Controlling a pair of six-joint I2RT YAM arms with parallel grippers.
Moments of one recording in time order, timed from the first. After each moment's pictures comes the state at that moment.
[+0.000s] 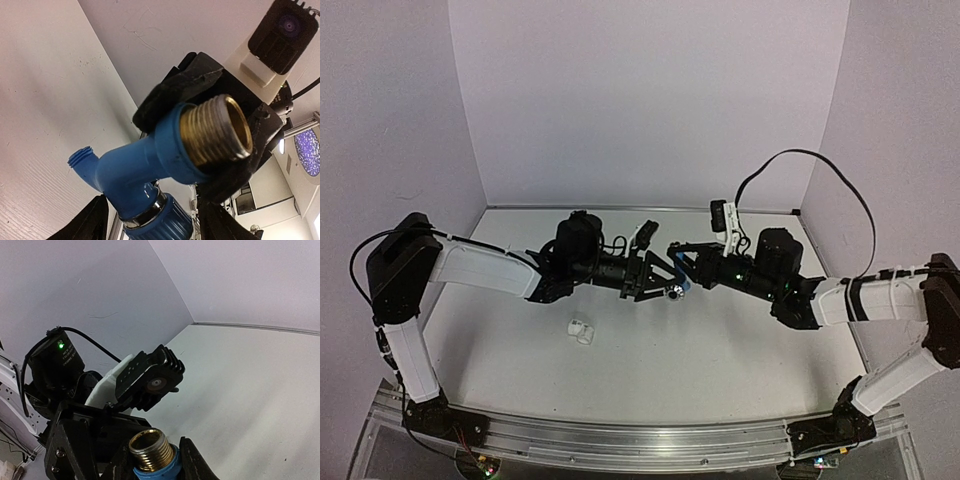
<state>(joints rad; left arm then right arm) -0.89 1.83 1.10 0.56 0.77 -0.98 0.78 1.44 0.72 0.66 -0.25 0.48</state>
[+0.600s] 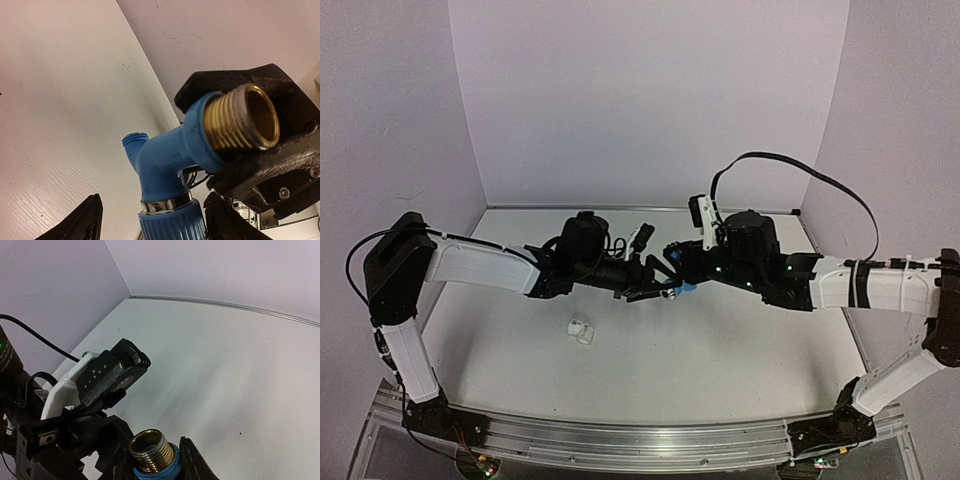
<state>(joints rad) -0.90 1.82 1.13 0.34 0.62 -0.85 0.88 1.45 0.95 0.14 0.11 0.39</state>
